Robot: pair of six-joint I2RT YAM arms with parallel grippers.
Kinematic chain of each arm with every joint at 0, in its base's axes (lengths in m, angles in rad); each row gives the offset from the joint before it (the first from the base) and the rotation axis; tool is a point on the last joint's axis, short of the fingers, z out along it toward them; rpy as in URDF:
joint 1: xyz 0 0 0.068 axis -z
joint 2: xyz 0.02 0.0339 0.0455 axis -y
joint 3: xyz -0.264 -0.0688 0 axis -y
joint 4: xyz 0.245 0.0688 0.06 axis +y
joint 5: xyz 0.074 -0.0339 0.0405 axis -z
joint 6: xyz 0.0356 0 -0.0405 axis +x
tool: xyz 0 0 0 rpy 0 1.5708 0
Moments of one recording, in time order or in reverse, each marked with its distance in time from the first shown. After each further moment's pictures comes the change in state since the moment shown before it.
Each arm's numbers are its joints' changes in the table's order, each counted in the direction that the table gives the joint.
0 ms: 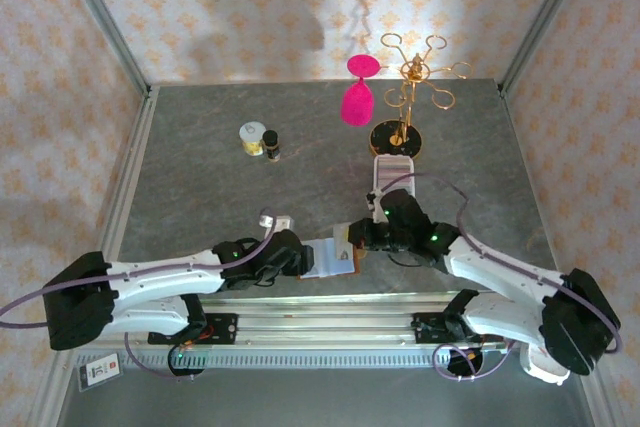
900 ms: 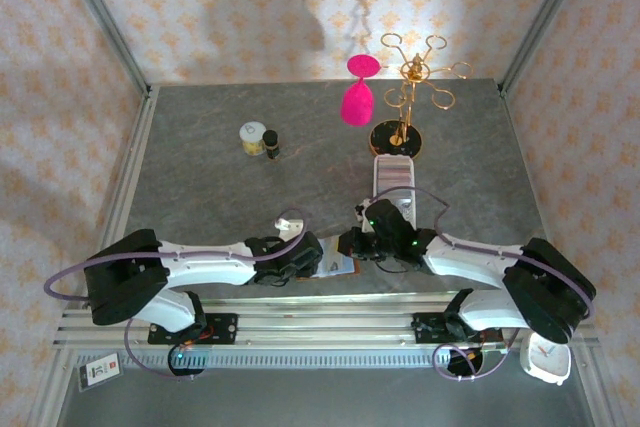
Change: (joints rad) left arm 0.019 -0.258 0.091 -0.006 -0.035 -0.015; right arm -0.059 -0.190 -0.077 -0.242 -0.008 0.124
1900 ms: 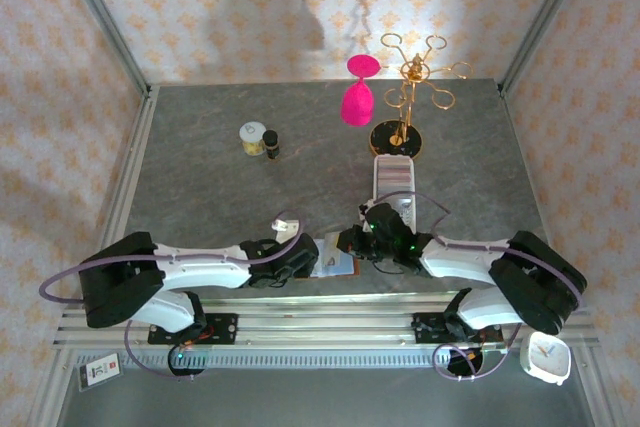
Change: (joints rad) left arm 0.000 0.032 -0.057 -0.078 0.000 -0.009; right arm -0.002 -0.068 -0.056 -0.180 0.063 0.113
